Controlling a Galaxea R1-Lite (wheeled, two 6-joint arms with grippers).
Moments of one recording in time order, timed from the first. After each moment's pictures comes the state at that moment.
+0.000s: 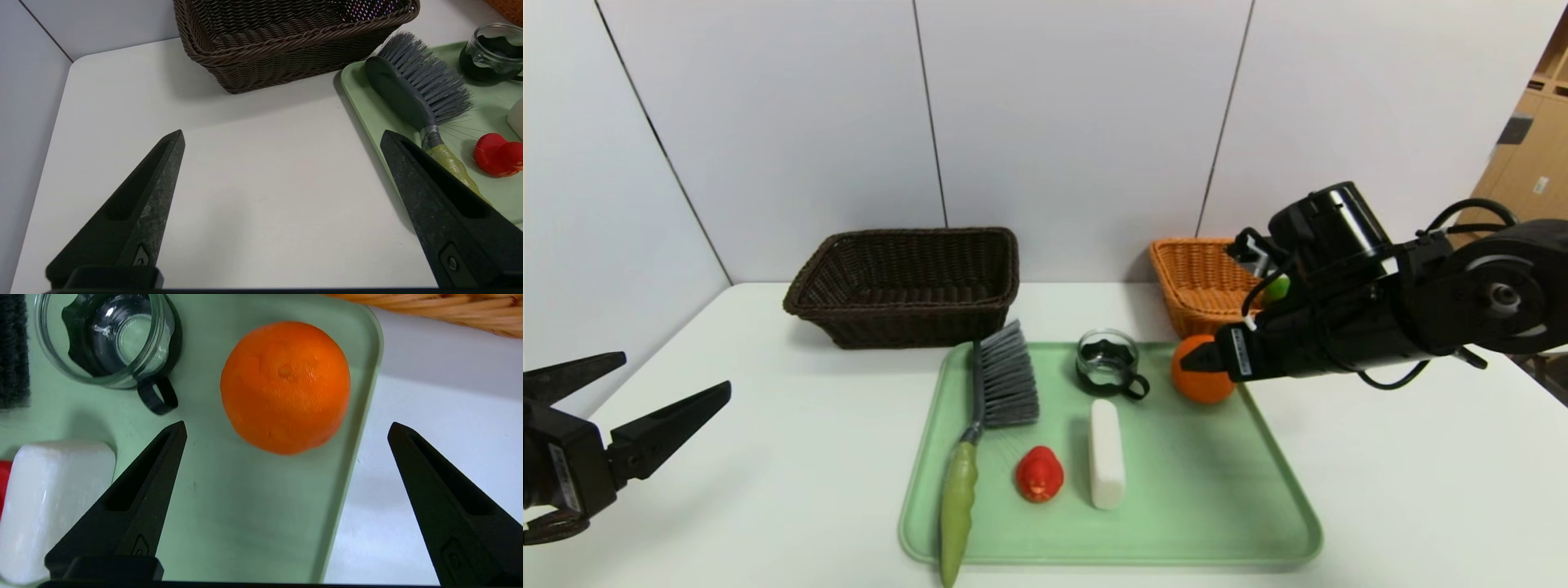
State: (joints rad) left arm -0.07 0.91 -0.51 -0.20 -0.13 0.09; right arm 0.42 1.77 -1.20 0.27 -0.08 0.19
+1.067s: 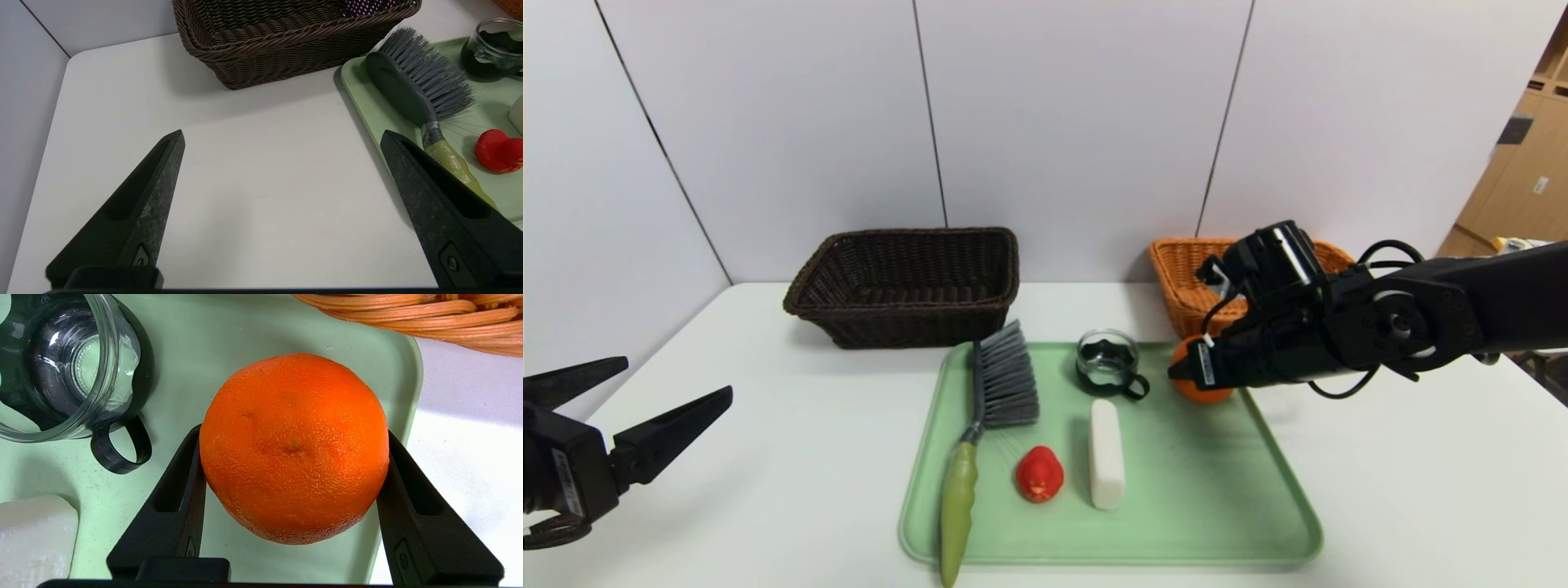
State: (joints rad) left arm -0.07 0.91 -0.50 -0.20 -0.13 0.09; right arm 0.42 1.90 -1.19 0.14 -0.08 0.20
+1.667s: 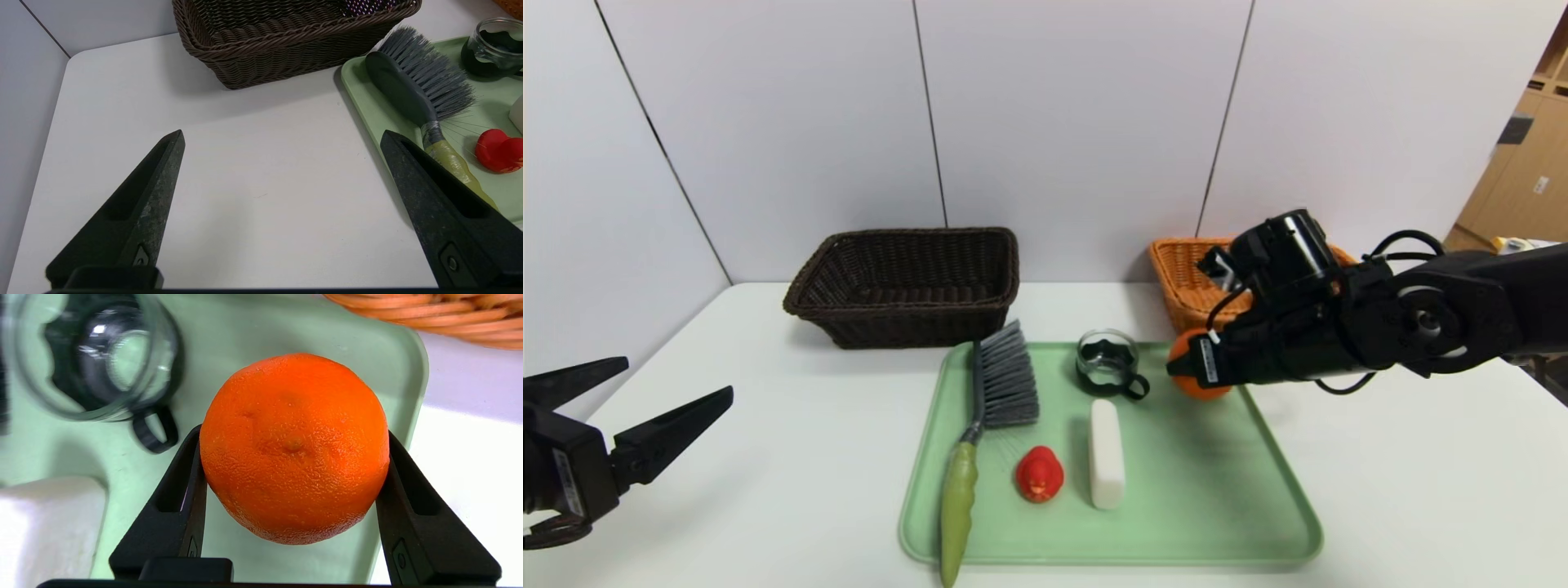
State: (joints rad) left arm -0.07 0.91 -0.50 -0.20 -0.13 0.09; right arm 0.45 1.84 -1.18 0.15 -0.08 0.19
